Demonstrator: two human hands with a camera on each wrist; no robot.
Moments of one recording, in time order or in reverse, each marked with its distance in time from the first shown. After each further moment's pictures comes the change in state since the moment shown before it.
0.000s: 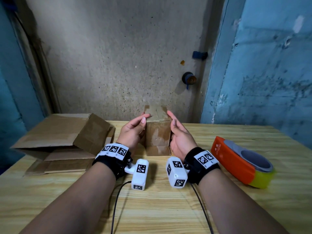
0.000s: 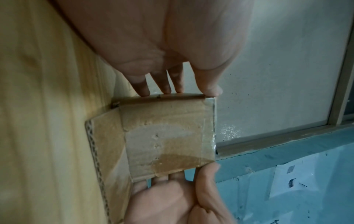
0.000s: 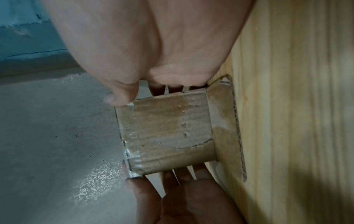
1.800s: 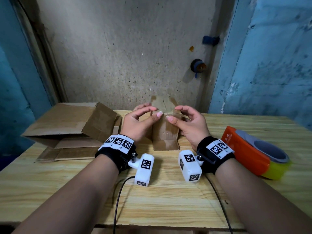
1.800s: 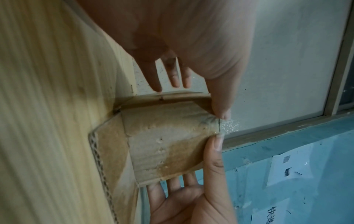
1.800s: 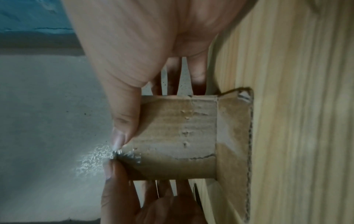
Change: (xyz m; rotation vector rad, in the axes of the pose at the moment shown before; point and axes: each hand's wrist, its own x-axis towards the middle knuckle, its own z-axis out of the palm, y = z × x) left_hand -0.011 0.012 -0.006 0.341 0.065 0.182; right_hand -0.012 -0.011 -0.006 -0.473 0.030 -0.241
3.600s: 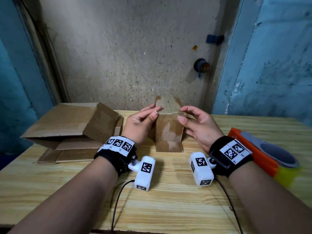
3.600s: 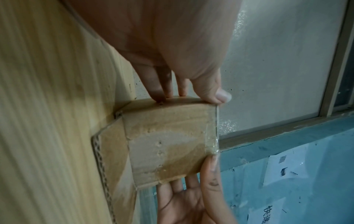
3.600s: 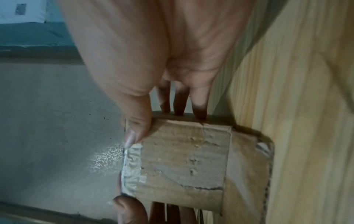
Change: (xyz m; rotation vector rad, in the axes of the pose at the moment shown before) left_hand -0.001 -0.007 0.000 -0.040 -0.111 -0.023; right_hand 0.003 -0.011 -0.020 0.122 -0.136 0.155
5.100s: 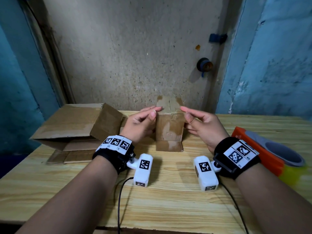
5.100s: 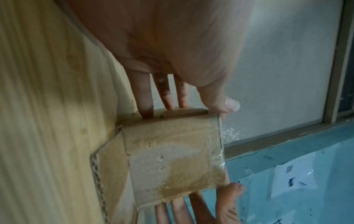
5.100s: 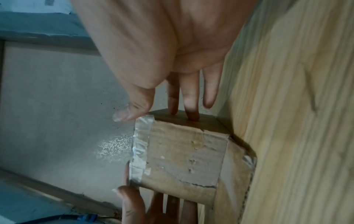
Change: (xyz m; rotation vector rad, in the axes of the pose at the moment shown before) left_hand -0.009 0.020 -0.015 0.125 -0.066 -0.061; right_hand -0.012 -0.009 0.004 -0.190 0.022 -0.024
